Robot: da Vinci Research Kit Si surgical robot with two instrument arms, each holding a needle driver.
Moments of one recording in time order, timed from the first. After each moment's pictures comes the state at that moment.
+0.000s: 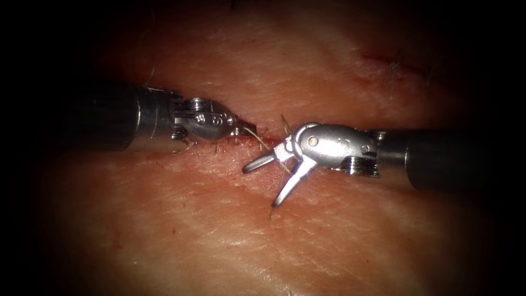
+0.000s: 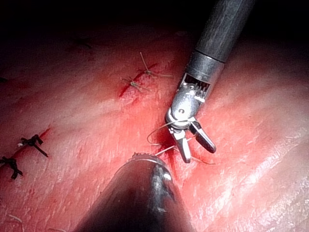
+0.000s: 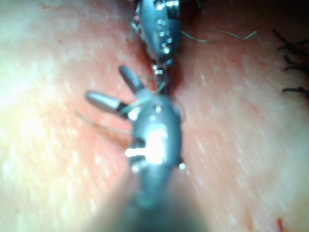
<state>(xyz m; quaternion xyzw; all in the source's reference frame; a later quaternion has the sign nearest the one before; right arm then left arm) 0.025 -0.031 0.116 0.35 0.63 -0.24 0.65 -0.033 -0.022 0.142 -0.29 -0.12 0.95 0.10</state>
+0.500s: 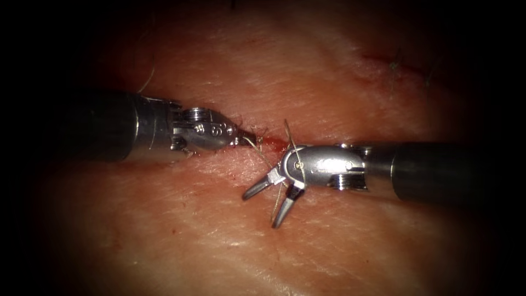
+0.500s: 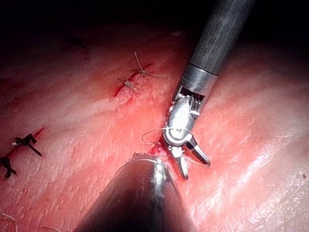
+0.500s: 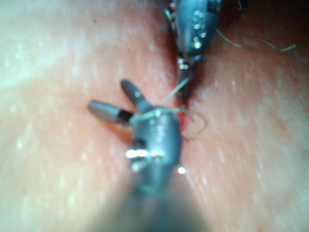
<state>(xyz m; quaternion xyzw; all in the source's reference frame) 0.025 -0.033 0.120 0.38 0.52 -0.29 0.71 -0.033 -0.024 0.141 -0.28 -0.12 0.95 0.10</state>
